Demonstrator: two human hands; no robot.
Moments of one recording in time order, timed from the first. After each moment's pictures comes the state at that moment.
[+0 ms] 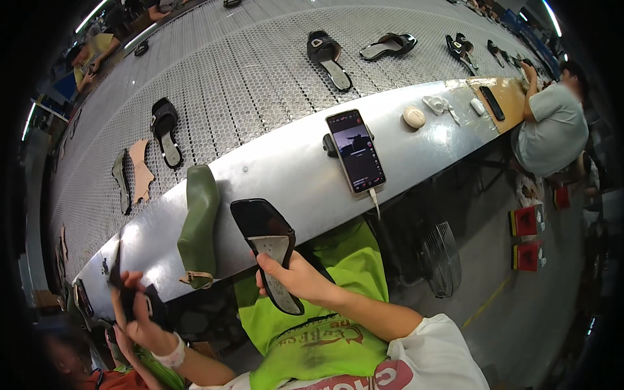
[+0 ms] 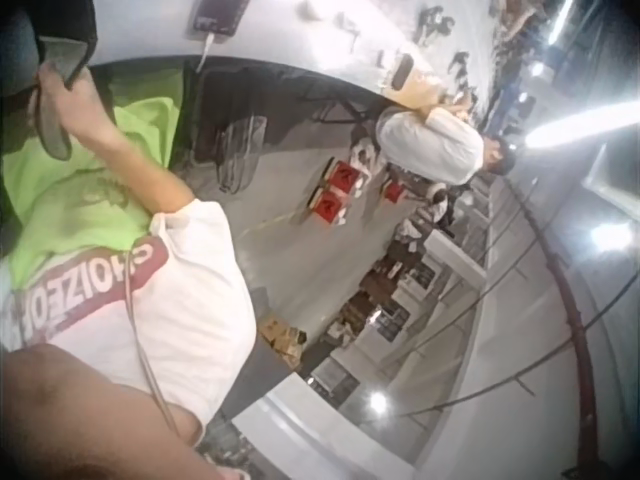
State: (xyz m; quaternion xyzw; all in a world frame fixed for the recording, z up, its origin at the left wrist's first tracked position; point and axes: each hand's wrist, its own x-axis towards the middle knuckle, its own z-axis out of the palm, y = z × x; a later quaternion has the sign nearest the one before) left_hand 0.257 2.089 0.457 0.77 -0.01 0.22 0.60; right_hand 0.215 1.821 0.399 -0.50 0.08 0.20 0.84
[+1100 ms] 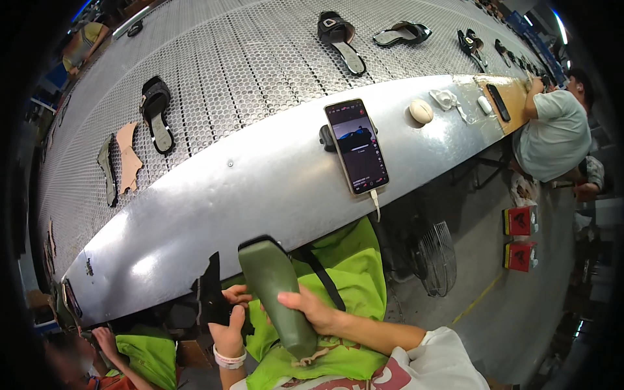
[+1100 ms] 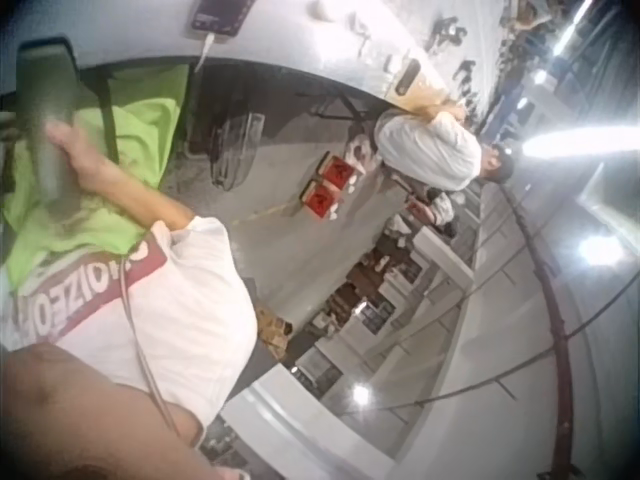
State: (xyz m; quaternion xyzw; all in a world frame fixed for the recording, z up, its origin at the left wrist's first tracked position) left_hand 0.191 2.039 0.361 0.65 0.03 -0.15 0.74; right_hand 0.162 1.846 0.359 -0.30 0.17 0.30 0.89
